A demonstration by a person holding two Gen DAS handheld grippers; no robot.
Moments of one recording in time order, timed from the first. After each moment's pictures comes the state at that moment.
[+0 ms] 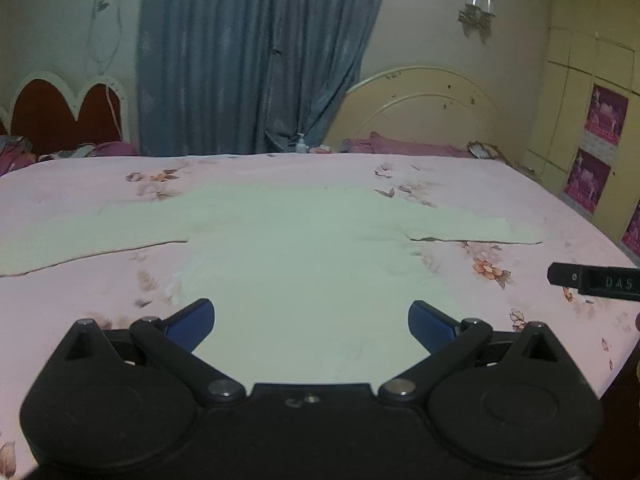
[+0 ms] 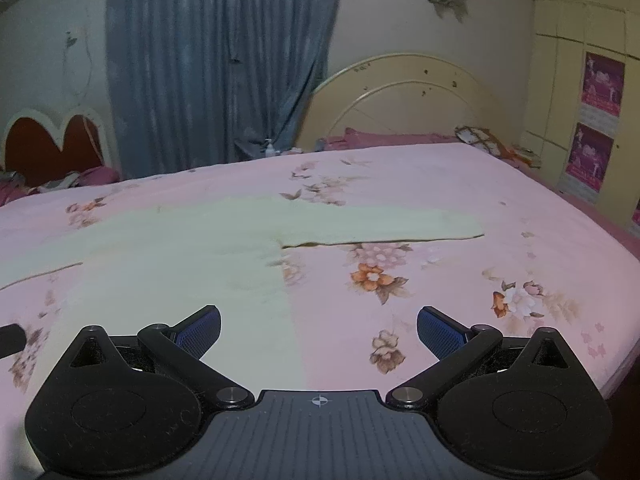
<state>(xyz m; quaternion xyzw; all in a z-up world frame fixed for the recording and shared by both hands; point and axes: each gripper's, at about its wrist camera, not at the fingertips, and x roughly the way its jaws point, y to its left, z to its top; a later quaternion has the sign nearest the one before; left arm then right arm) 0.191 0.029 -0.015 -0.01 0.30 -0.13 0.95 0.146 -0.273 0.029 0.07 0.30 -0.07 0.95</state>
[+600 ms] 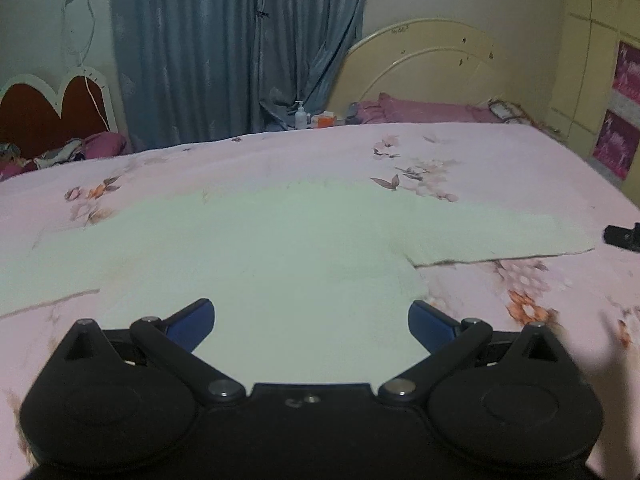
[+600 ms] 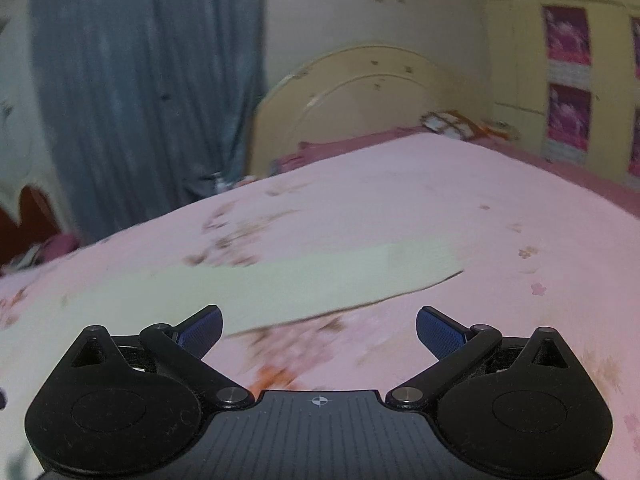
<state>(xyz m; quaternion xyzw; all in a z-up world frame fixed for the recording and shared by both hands) 0.348 -0.092 -0.047 0.04 0.36 -0.09 0.93 0.293 -0.473 -0.027 0.17 0.27 -0.13 0.94</state>
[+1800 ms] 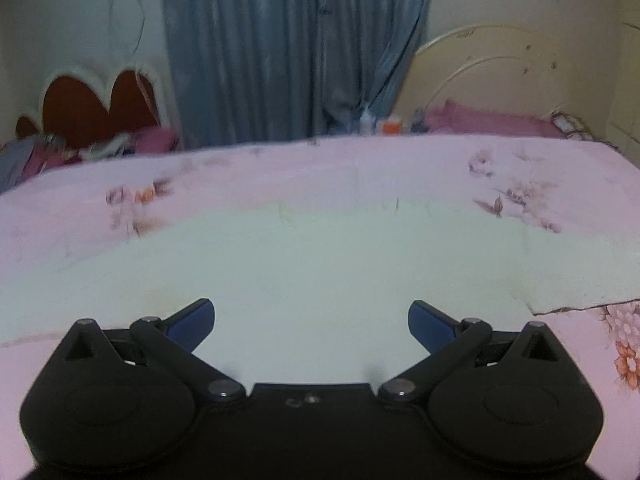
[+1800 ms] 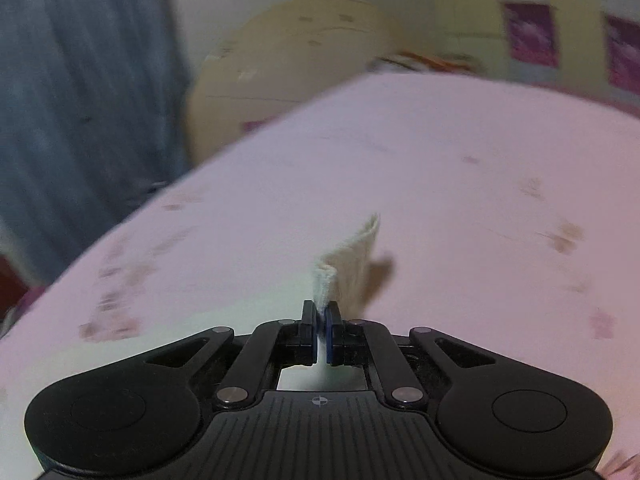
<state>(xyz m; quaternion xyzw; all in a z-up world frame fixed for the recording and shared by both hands) 0.421 -0.031 -0.066 0.04 0.35 -0.01 0.94 0.377 -0.572 -0.081 0.25 0.29 -0.11 0.92</state>
